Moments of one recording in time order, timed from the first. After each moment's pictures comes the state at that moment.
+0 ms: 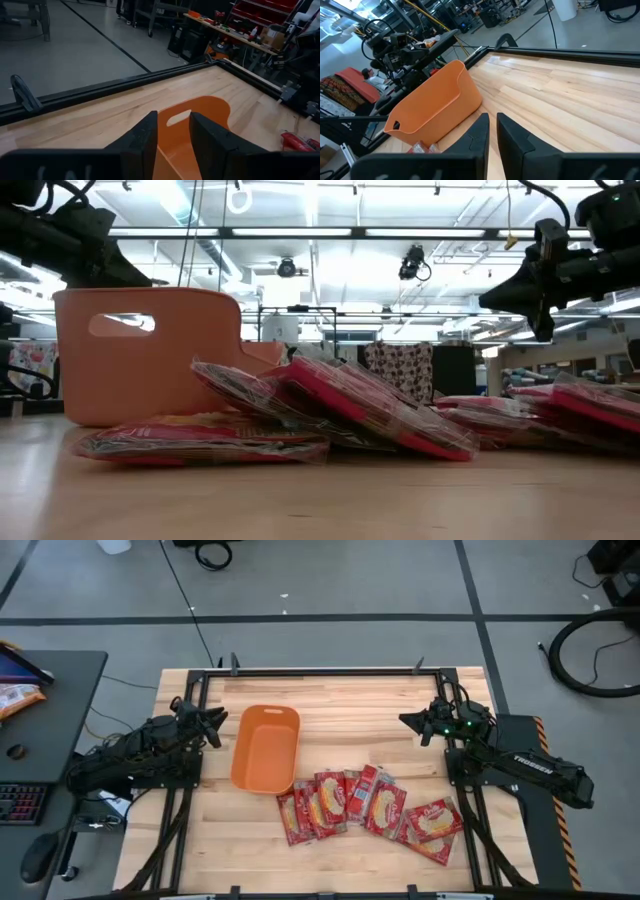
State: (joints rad) left arm 0.24 0.02 0.29 -0.50 -0.49 -0.41; right arm -0.58 0.21 0.12 -0.04 -0.23 0.55
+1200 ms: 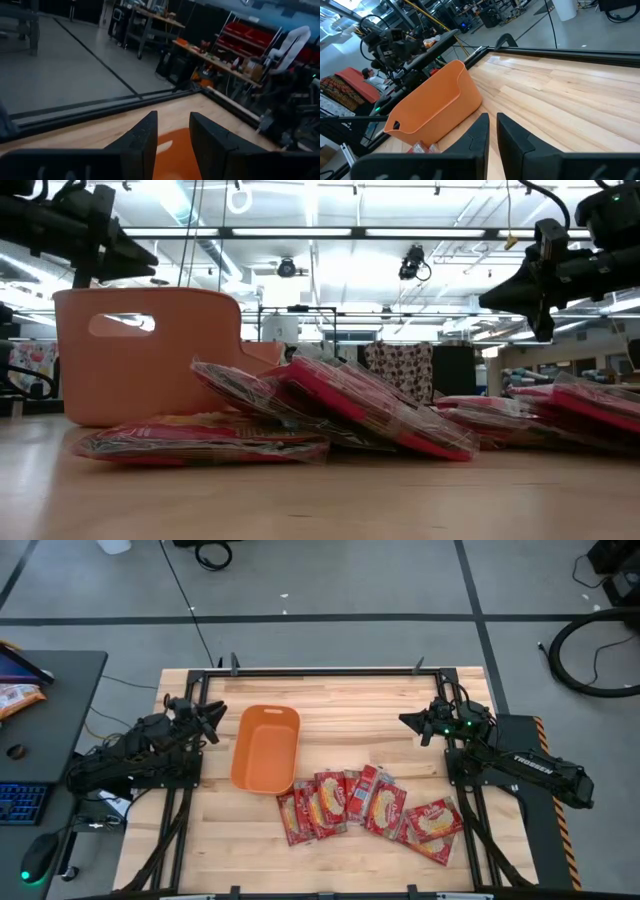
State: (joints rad) left arm 0.24 0.02 0.29 -0.32 -0.49 -0.41; right arm -0.58 0.21 0.12 -0.04 -0.23 0.55
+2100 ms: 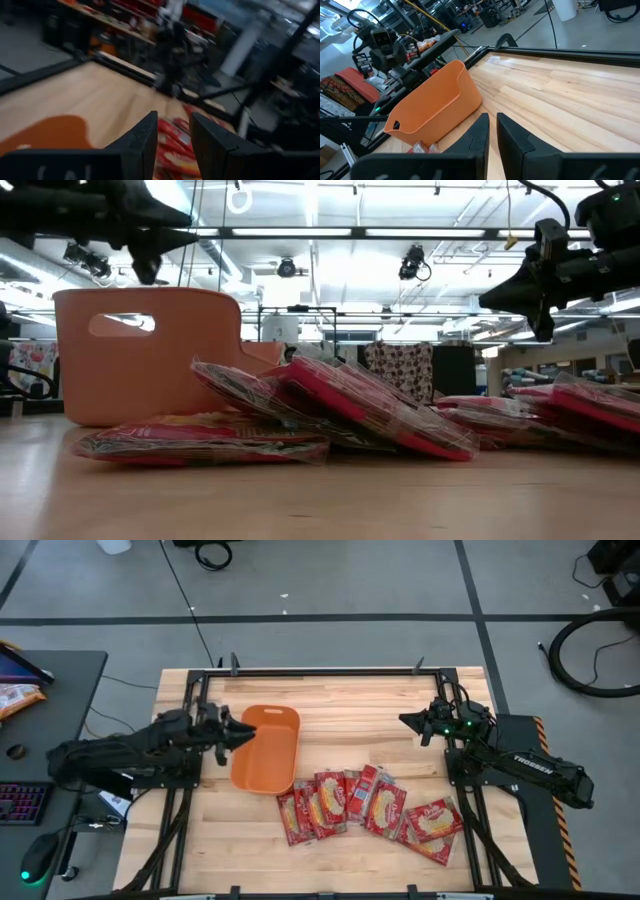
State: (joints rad) left arm 0.18 0.46 0.29 0.14 0.09 -0.39; right arm -0.58 0.21 0.12 -0.04 -0.23 0.55
